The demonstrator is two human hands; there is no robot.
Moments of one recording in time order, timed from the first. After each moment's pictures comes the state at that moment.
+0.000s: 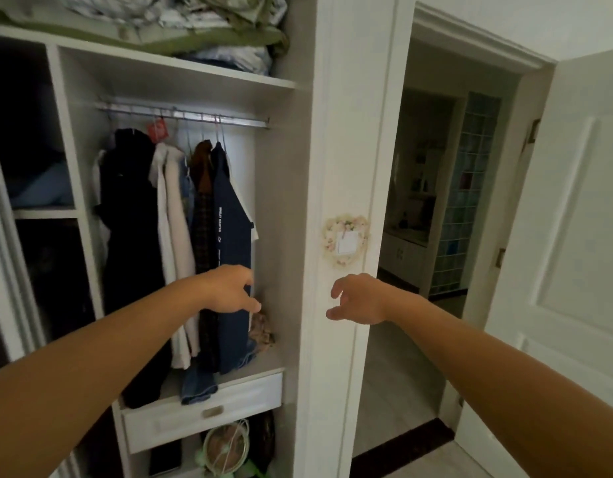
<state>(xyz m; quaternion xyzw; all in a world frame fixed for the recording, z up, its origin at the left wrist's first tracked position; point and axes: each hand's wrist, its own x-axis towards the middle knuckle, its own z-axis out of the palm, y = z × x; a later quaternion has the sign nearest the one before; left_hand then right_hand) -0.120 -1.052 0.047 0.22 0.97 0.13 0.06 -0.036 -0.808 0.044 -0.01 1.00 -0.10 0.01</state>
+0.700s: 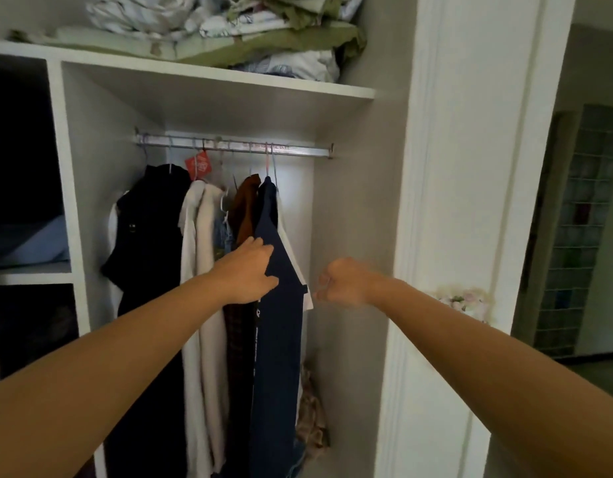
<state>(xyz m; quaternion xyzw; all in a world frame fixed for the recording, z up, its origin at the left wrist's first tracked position) -0.389 -1.053 0.118 0.18 0.97 0.12 -0.15 -0.381 -0.853 0.116 -0.13 0.98 -0.10 -0.06</state>
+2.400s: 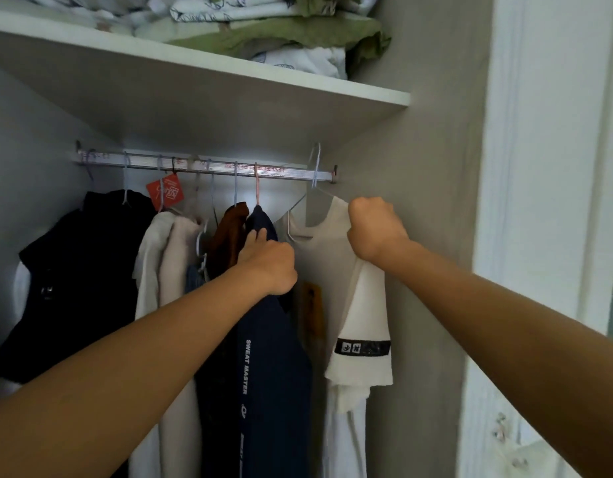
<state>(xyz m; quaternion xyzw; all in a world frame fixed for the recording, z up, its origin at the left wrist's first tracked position) -0.574 -1.022 0.179 0.15 0.97 -0.03 -0.19 -0.517 -0.864 0.223 0.00 0.93 -0.01 -0.37</state>
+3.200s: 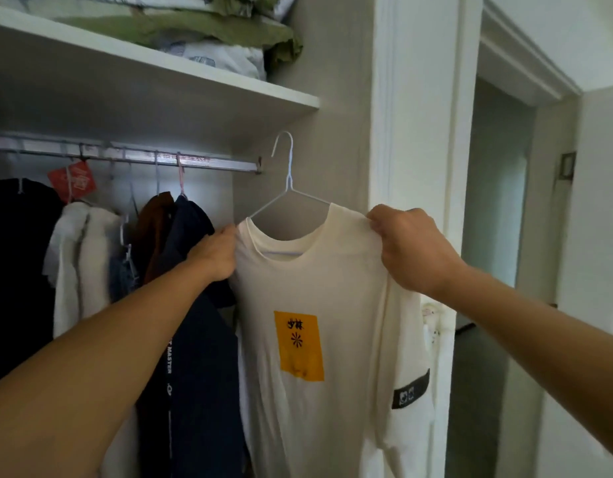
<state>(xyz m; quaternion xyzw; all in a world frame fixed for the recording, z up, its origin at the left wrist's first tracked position) -0.602 -1.007 0.155 0.24 0.93 0.18 -0.22 -0.353 -0.794 0.179 0.01 0.90 0.00 -0.43</state>
